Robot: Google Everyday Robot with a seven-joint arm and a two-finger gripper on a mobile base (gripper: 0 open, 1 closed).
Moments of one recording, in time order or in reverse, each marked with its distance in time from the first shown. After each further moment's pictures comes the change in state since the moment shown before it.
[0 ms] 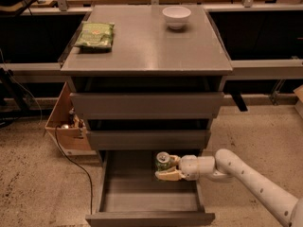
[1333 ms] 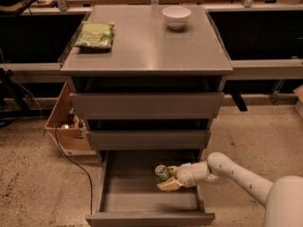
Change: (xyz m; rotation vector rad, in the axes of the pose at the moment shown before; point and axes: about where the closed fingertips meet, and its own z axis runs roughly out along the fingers) arm 0.113 -0.025 0.005 0.034 0.303 0.046
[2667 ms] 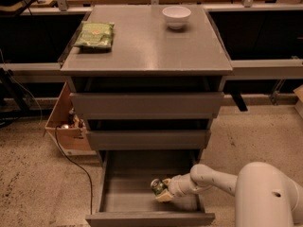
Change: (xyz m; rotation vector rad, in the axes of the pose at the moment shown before) arm 0.111 -0.031 0.060 0.148 0.295 0.046
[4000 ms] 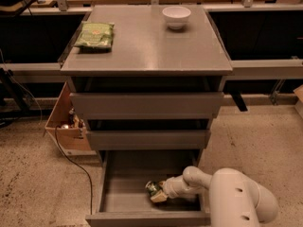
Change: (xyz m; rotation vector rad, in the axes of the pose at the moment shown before) arm 0.044 -0.034 0.075 -0.033 0.023 0.033
